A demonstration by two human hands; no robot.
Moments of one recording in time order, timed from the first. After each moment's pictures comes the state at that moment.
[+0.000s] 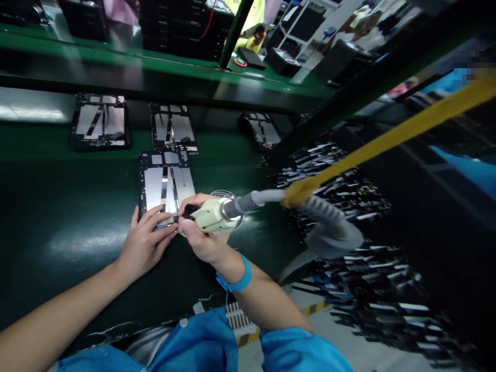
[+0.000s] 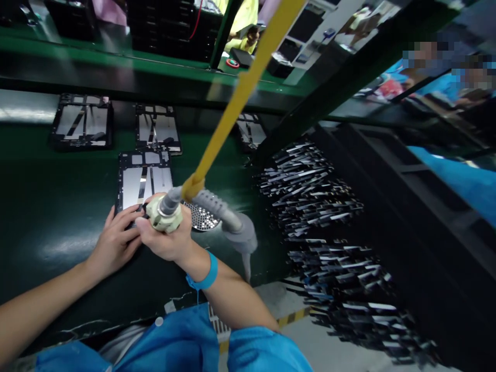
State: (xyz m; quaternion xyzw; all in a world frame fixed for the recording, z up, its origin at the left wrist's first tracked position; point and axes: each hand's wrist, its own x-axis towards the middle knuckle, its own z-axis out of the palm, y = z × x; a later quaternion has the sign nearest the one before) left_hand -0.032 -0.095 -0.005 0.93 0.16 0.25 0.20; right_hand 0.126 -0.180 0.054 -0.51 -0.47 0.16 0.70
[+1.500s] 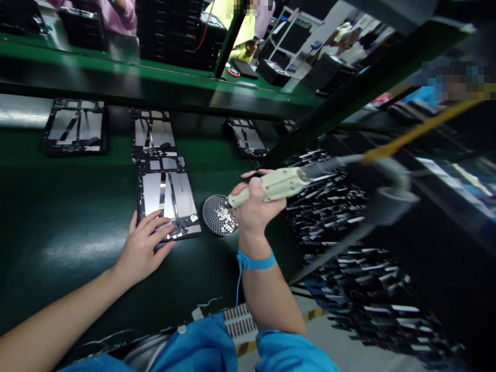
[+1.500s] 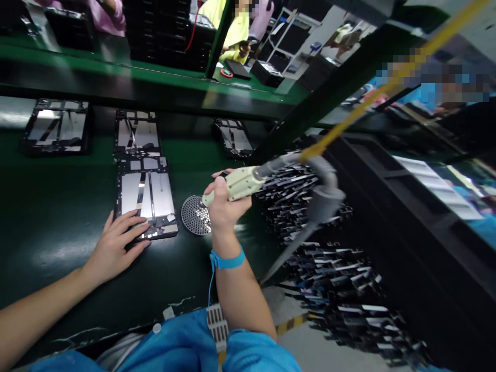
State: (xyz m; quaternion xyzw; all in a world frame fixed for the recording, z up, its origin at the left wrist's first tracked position) left_hand -0.029 -0.094 -0.011 0.93 0.17 0.26 0.22; right_hand 0.219 -0.176 0.064 -0.58 -0.26 -0.06 0.77
